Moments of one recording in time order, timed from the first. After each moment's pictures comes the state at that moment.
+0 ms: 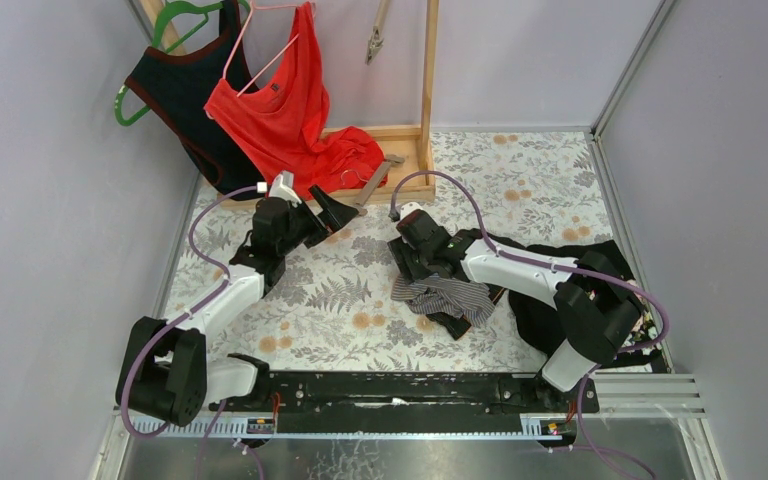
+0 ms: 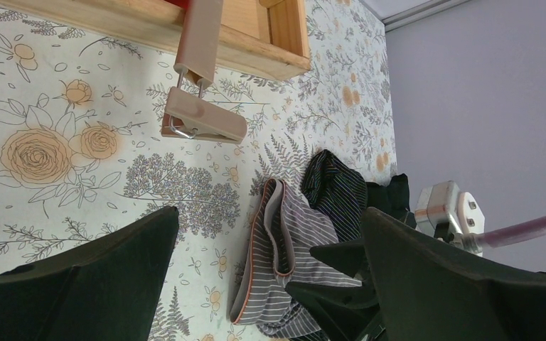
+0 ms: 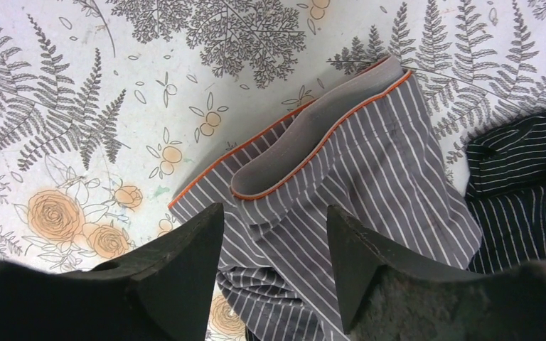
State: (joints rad) left arm -0.27 1.23 0.63 0.27 0.28 -0.87; right arm 0.84 1.64 1.06 -0.38 0.18 0.28
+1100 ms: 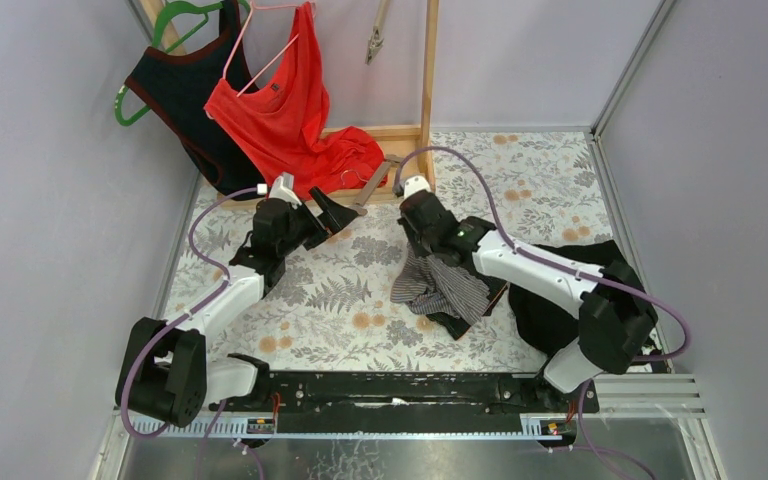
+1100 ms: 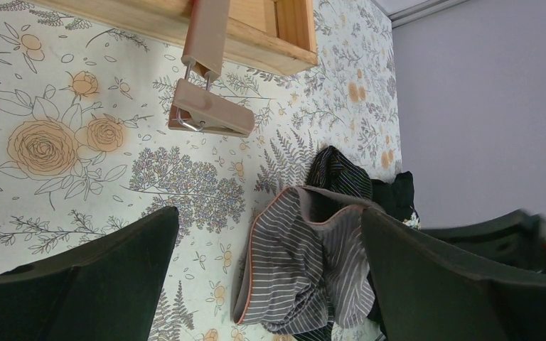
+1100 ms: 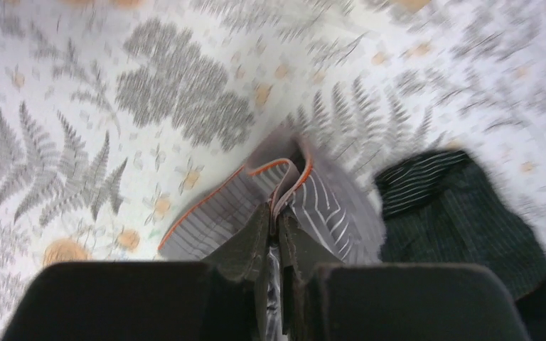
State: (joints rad) left arm -0.27 1.23 0.62 0.25 0.28 -0.86; right arm 0.84 1.56 1.14 -0.42 0.30 0.25
